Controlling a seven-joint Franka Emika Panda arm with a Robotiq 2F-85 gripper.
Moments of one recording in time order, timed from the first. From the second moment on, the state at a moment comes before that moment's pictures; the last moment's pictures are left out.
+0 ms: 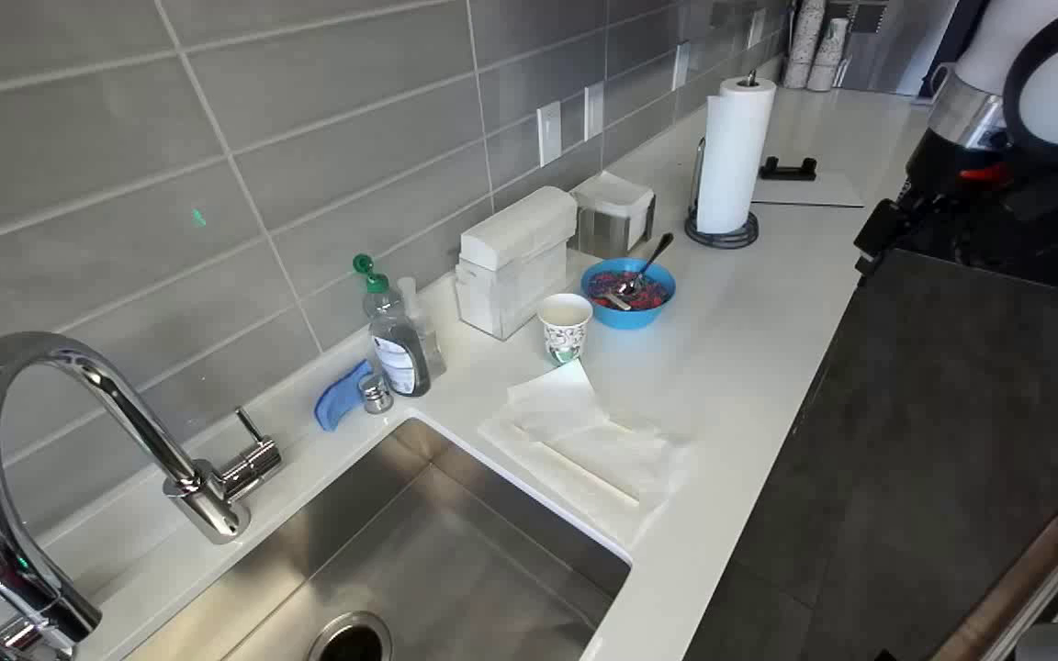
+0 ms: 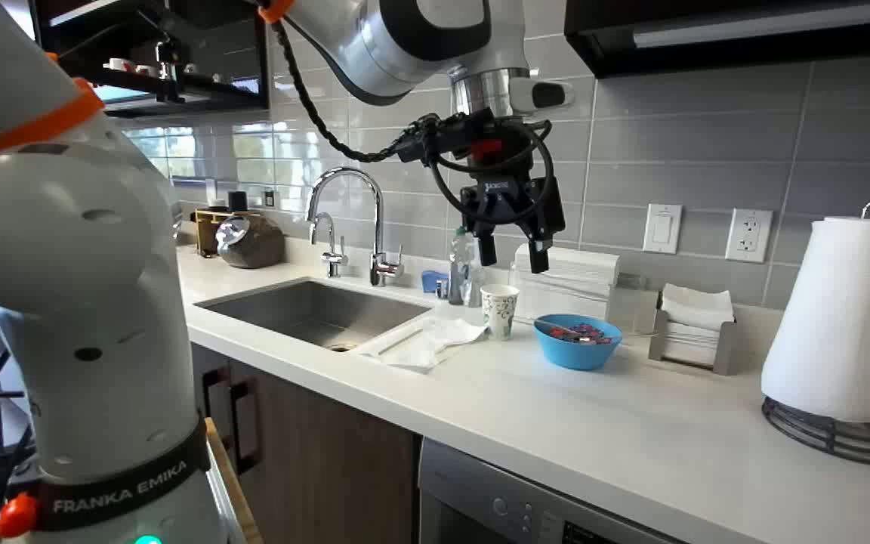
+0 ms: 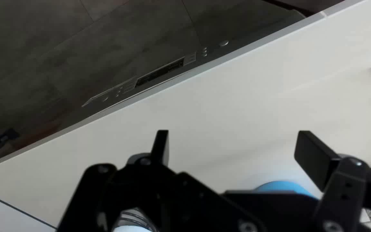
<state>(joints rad) -0.16 -0.61 -0.07 -2.69 -0.19 2.26 -0.02</state>
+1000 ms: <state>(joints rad) -0.18 -0.45 -0.02 -2.60 -0.18 2.30 0.25</state>
